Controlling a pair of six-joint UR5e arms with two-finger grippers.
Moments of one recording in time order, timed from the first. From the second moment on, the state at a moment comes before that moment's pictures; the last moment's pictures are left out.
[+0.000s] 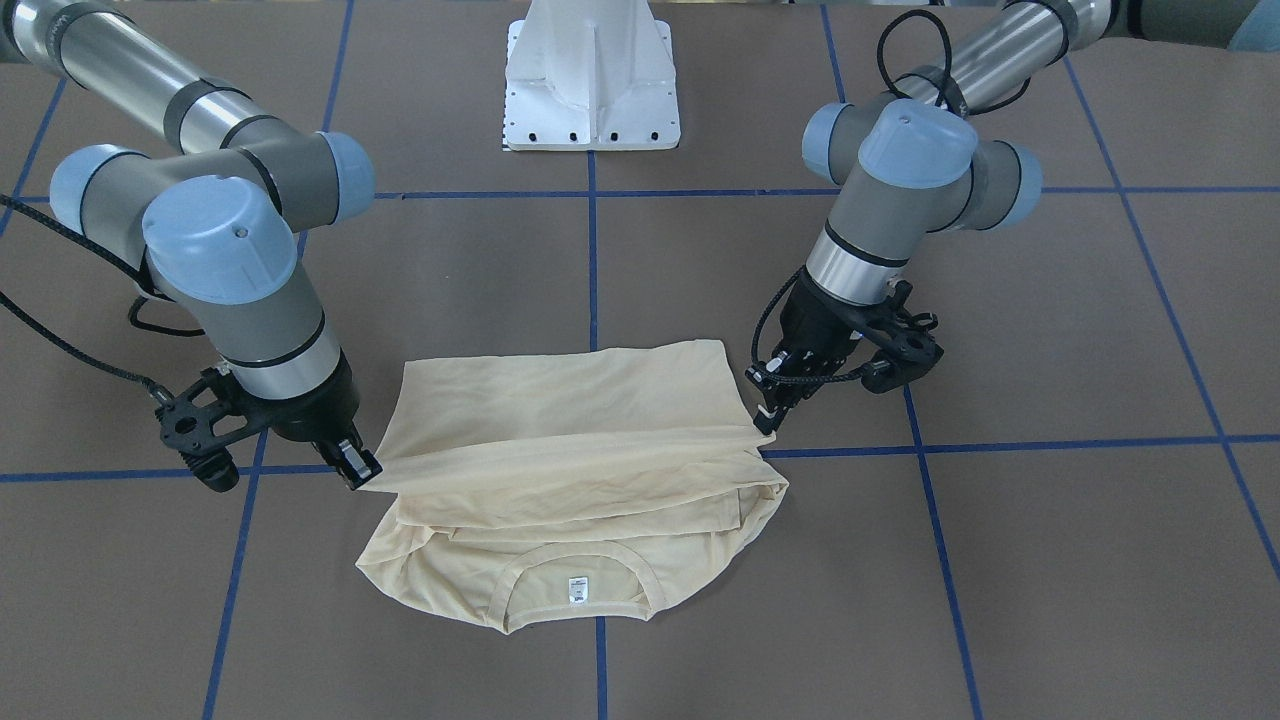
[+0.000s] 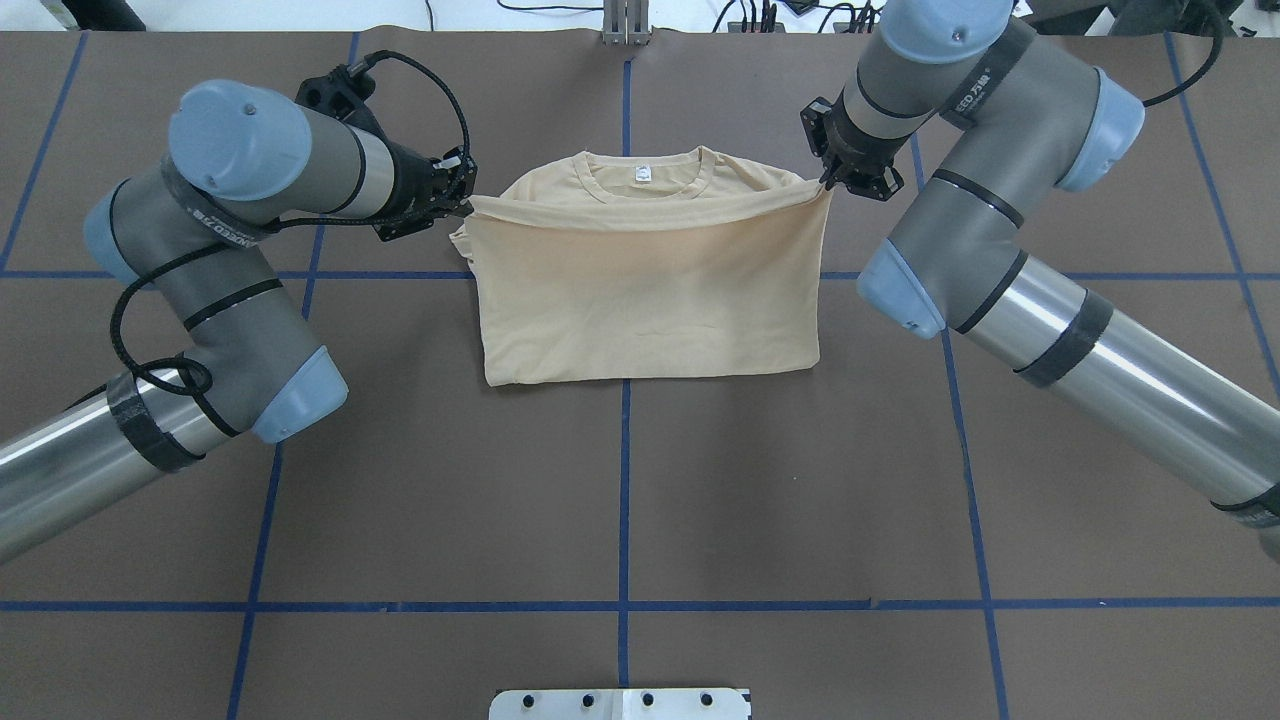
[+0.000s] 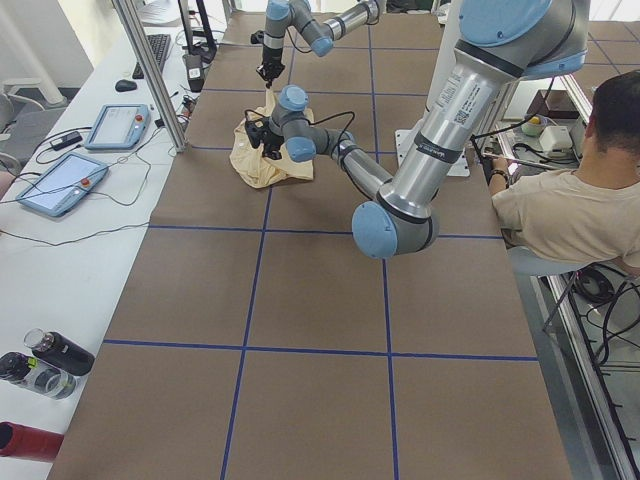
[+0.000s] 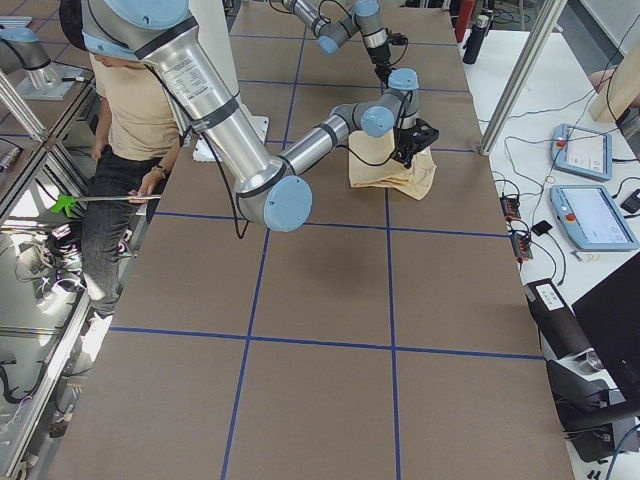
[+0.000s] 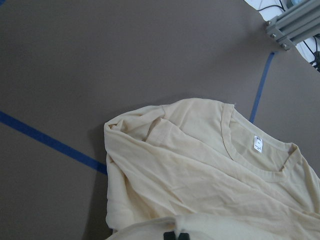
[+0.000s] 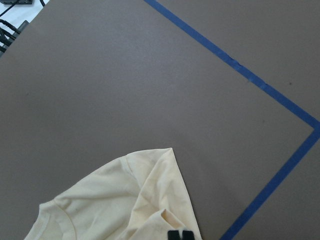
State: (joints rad) left arm -0.76 -2.15 -1.54 -2.13 -1.82 -1.68; right arm 0.86 -0.88 1.45 -1.43 1.92 1.79
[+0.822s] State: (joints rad) left arm -0.78 -2.25 -1.29 -2.24 -1.81 -1.68; right arm 0.83 -0.80 1.21 -1.31 1.83 1.73
